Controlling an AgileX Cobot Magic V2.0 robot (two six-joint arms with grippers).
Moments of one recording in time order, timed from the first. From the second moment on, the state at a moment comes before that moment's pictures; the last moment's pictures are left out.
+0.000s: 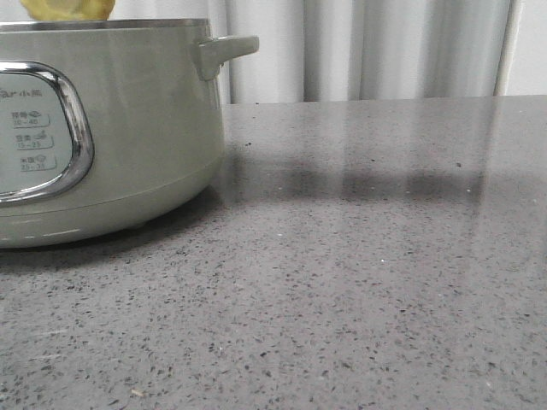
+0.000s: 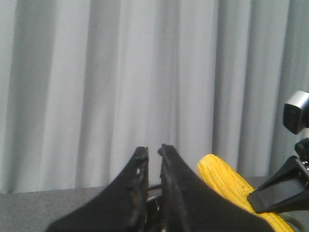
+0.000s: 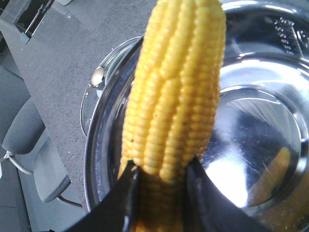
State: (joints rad) left arm -0.15 0.27 -0.56 -0.56 0.18 0.48; right arm 0.54 1.70 -1.56 0.91 0.69 -0.41
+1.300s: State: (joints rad) left arm -0.19 0.00 -0.49 -0.48 0.46 0.47; right arm 0.49 0.41 -0.61 0.40 0.47 -0.47
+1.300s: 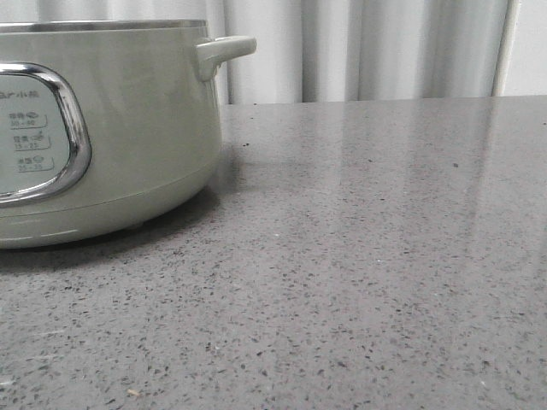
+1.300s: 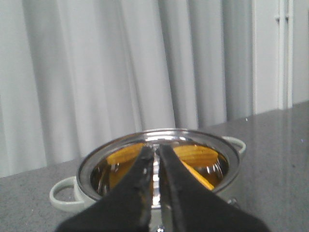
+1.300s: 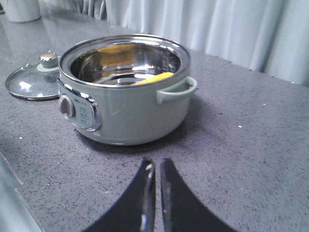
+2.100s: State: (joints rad) left arm -0.19 0.00 -0.42 -0.52 0.27 0.47; right arm 0.49 0.13 -0.45 0.40 0.44 -0.47
